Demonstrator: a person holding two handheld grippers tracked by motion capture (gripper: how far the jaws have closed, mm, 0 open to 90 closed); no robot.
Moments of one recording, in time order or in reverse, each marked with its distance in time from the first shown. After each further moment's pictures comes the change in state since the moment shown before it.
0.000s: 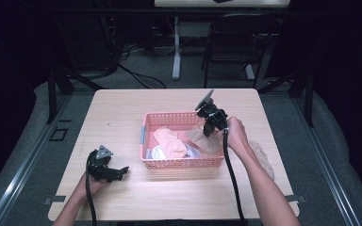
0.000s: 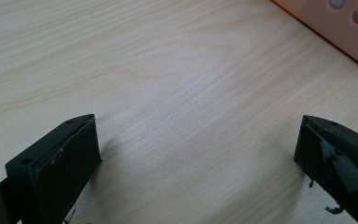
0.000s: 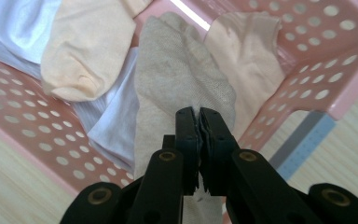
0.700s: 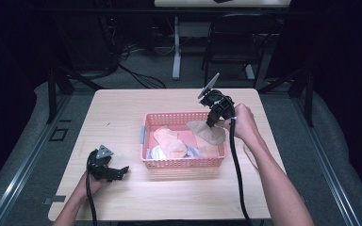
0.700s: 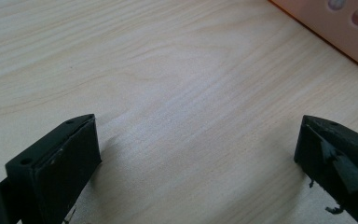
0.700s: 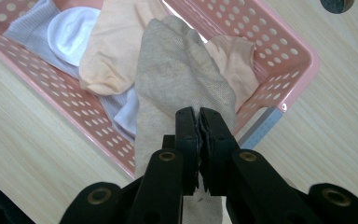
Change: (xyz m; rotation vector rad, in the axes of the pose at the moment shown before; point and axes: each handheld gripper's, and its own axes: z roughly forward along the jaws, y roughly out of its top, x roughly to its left) left arm 0.000 0.001 0.001 -0.001 -0.004 0.006; right arm 0.002 0.003 -0.064 -0.038 -0.004 -0.039
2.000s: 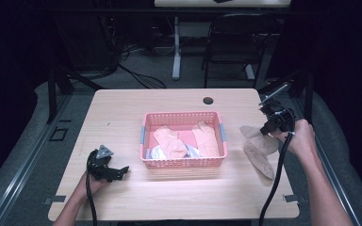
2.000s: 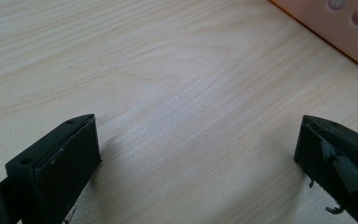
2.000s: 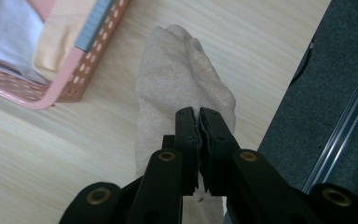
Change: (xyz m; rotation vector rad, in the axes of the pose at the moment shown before) left arm 0.000 0.000 0.000 0.000 0.001 -0.001; right arm -0.094 -0.129 -0.025 0.009 -0.134 0.264
